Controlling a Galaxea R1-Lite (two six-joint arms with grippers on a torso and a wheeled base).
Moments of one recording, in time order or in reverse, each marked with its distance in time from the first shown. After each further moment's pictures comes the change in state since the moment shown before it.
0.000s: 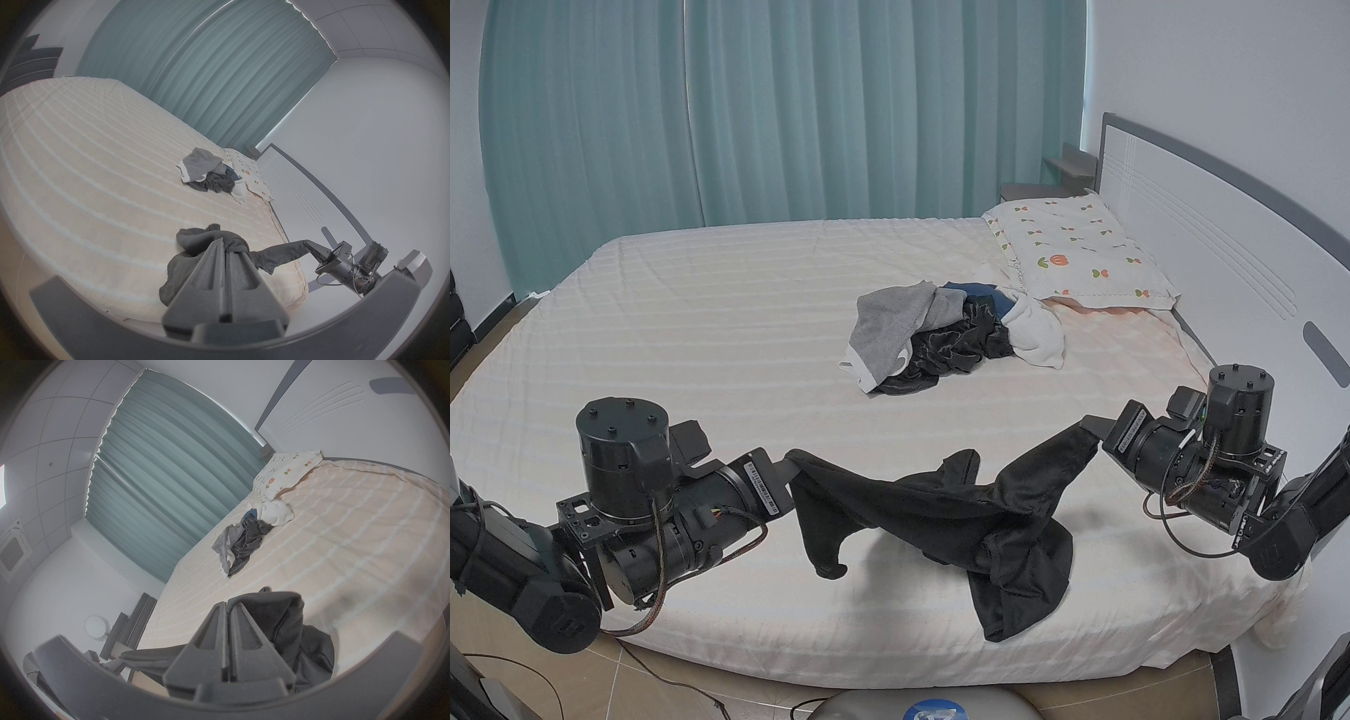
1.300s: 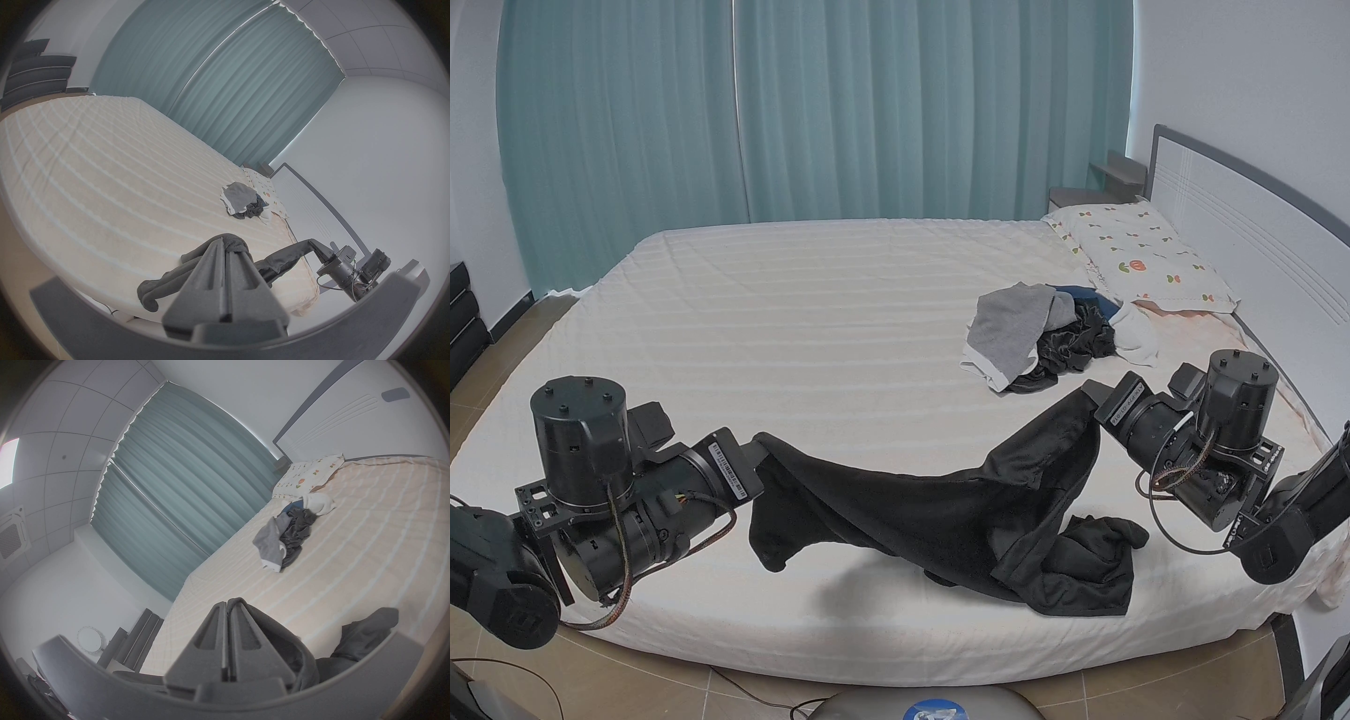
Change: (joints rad) left arm -0.003 -0.135 -0.024 0.144 0.077 -0.003; right arm 0.063 -0.001 -0.037 -0.091 -0.179 -0.010
